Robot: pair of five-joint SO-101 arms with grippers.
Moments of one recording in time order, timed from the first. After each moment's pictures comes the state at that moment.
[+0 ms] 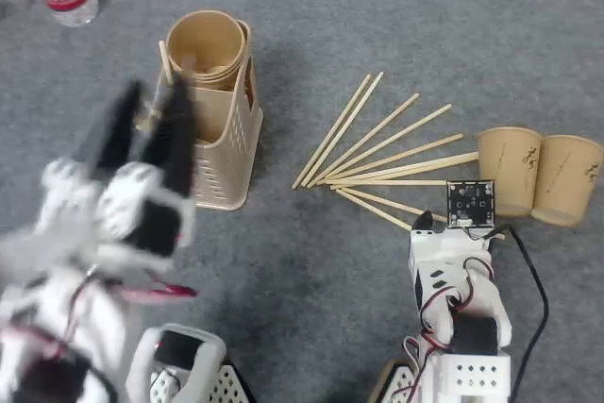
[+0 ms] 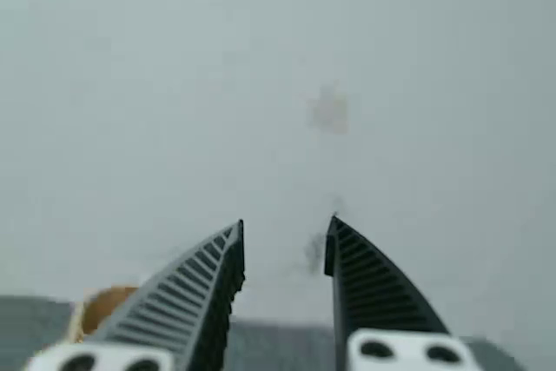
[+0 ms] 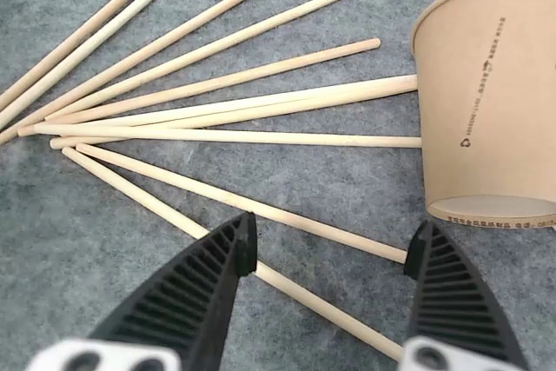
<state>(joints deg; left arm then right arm) 12.8 -69.3 22.3 55.0 23.8 -1.7 -103.4 94.9 55.7 2.6</state>
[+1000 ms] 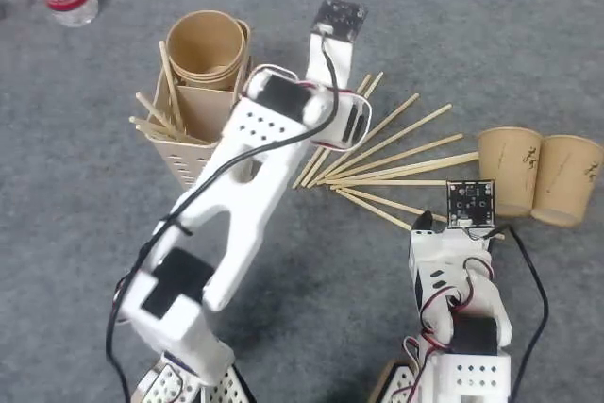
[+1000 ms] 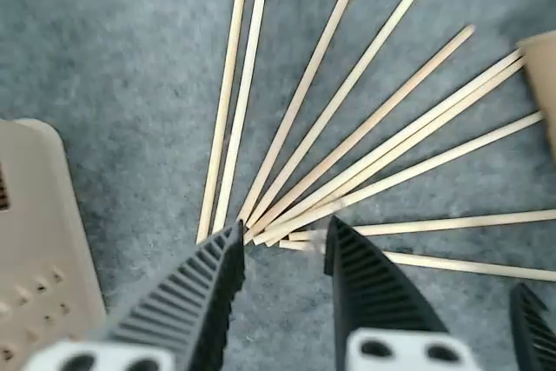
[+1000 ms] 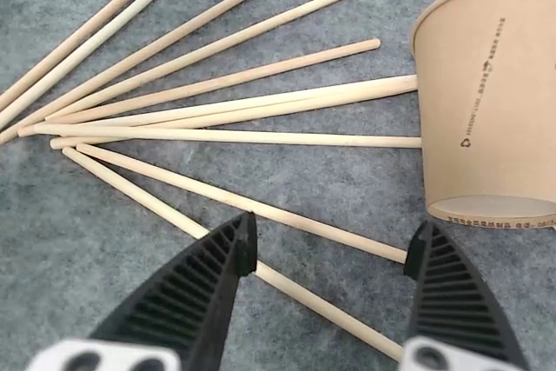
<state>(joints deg) 23.5 11.7 -8.5 74.0 15.5 -1.7 -103.4 94.9 55.7 2.6</state>
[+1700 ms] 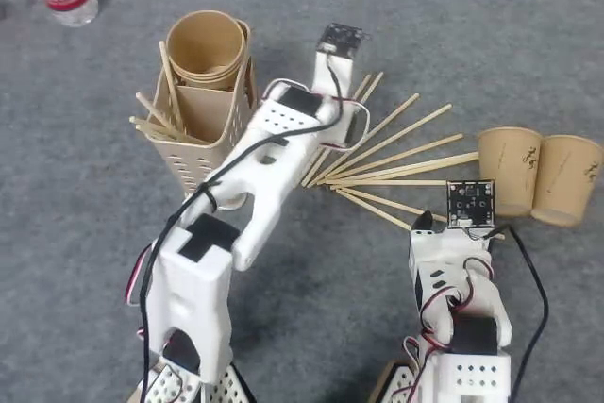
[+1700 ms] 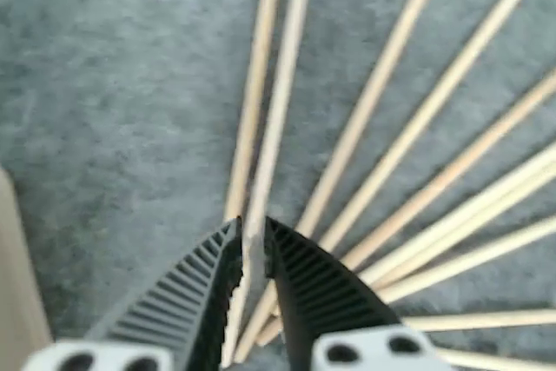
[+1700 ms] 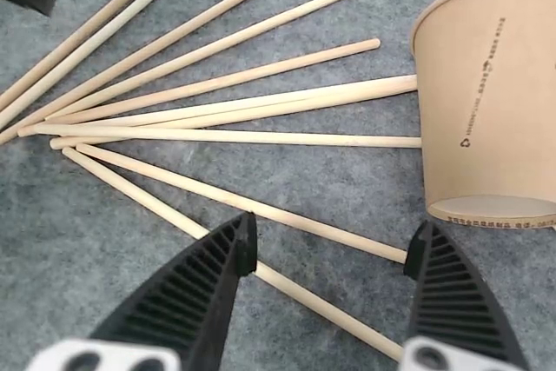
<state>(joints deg) 19.7 28.5 -8.5 57.8 15.2 -1.7 -103.4 94.9 55.7 2.6</state>
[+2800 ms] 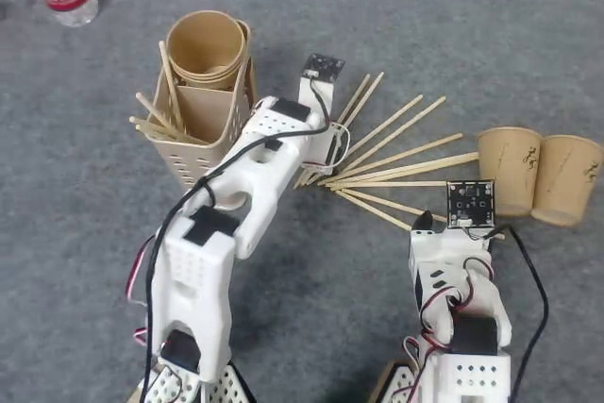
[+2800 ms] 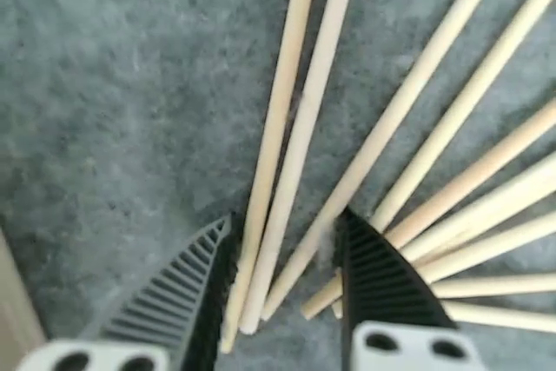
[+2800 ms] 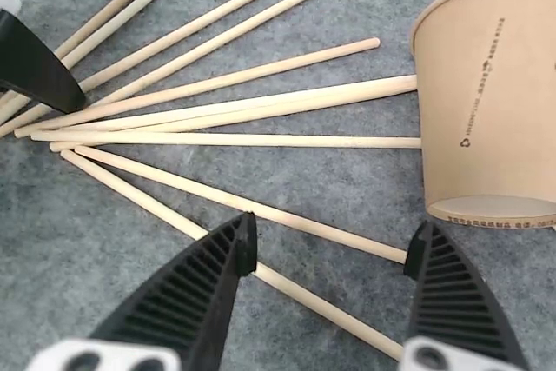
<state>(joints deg) 17.5 36.1 -7.7 66.2 10.9 -1.7 -103.4 94.9 55.7 2.6</state>
